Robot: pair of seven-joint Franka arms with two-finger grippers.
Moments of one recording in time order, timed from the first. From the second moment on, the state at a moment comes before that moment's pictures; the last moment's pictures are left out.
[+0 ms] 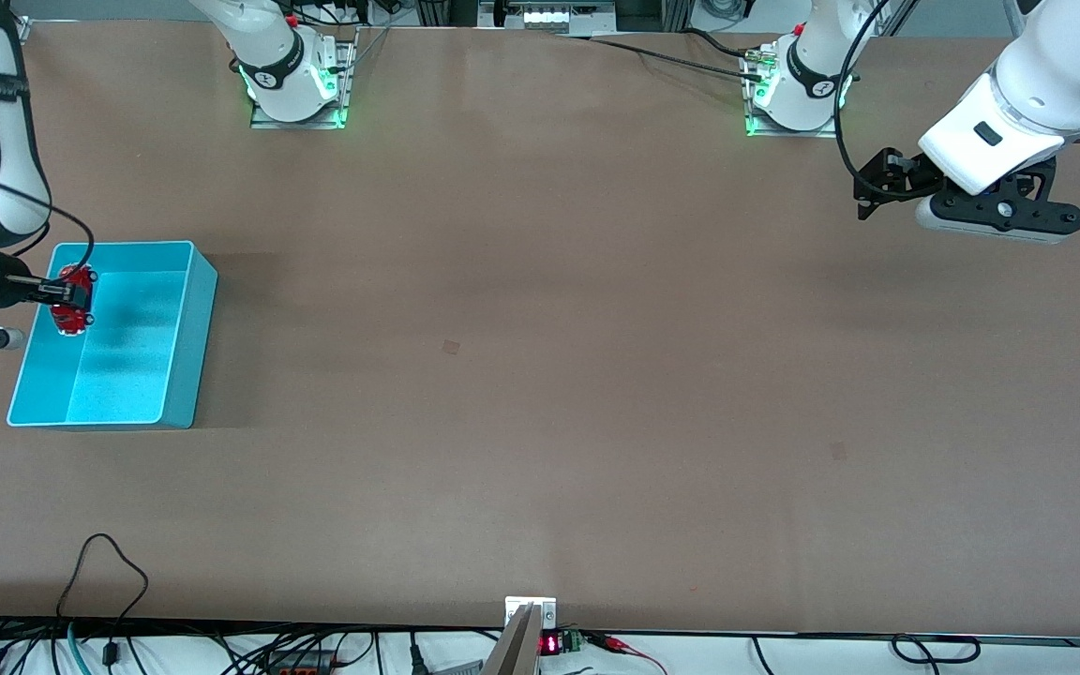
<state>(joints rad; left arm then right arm) -0.11 -0.03 -0.10 -1.65 0.01 1.57 -0.07 -0.07 0.29 -0.29 -1.95 -0.07 2.12 -0.22</state>
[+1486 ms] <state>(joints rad) -0.11 -0.03 -0.10 -1.65 0.01 1.57 -0.07 -0.11 0.41 -0.22 -2.08 -0.08 2.38 -0.21</state>
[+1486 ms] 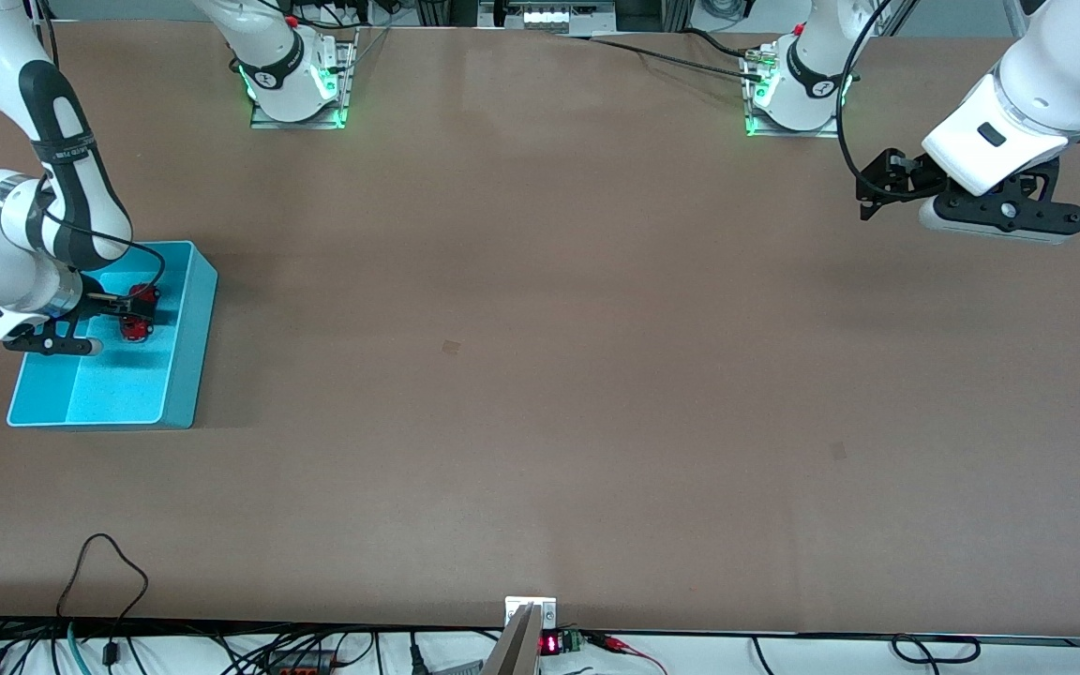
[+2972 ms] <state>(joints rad) -0.10 -0.03 -0.09 -1.65 0.01 1.57 -0.07 -0.08 0.15 -0.03 -1.39 -0.05 1.46 -0.17</state>
